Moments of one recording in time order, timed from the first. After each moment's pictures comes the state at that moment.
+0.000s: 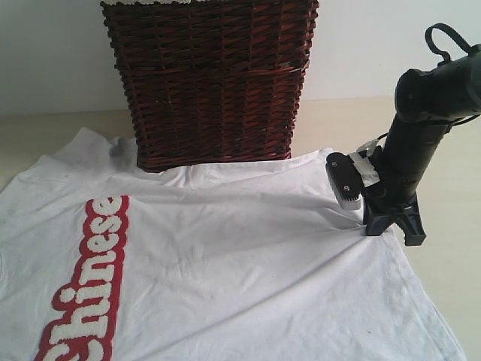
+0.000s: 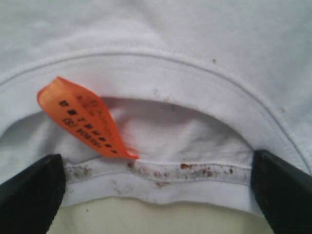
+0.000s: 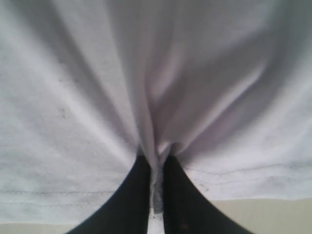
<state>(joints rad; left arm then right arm) 0.22 1.79 -0.78 0.01 0.62 1.75 0.05 2.09 -1.30 0.09 0.86 -1.51</state>
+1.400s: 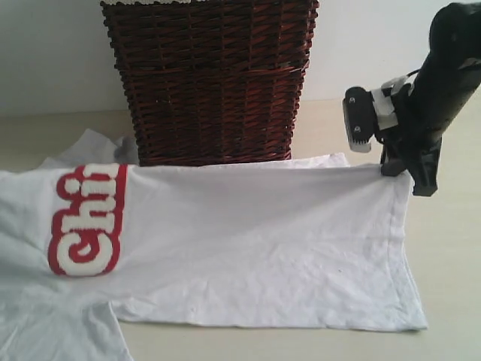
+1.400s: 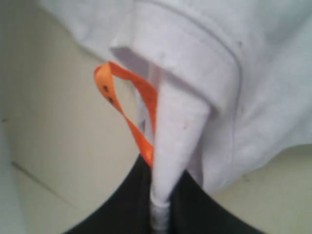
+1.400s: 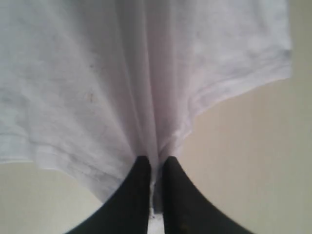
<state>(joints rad) 0.10 1.49 -0.86 0.25 0.49 1.21 0.05 1.86 -1.30 -0.03 0.83 -1.26</state>
